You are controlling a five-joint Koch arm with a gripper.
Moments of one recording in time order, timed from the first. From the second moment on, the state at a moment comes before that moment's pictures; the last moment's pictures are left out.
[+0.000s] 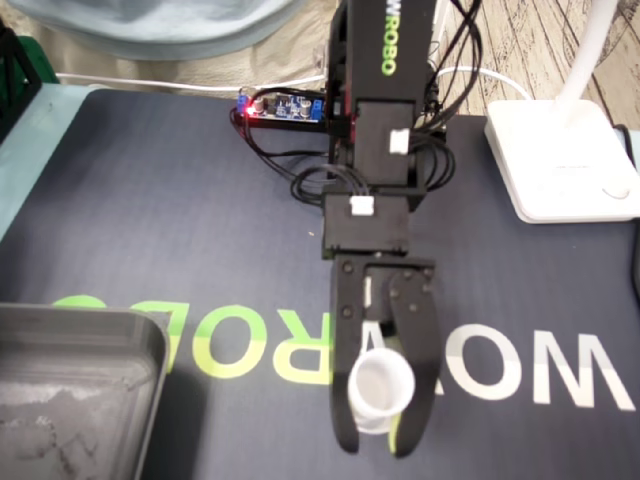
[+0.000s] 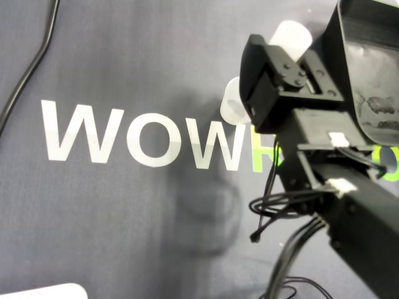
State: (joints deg) arm -4.2 89.9 138.3 -29.4 -90.7
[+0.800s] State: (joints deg) arm -4.0 109.2 138.7 -25.5 -79.6
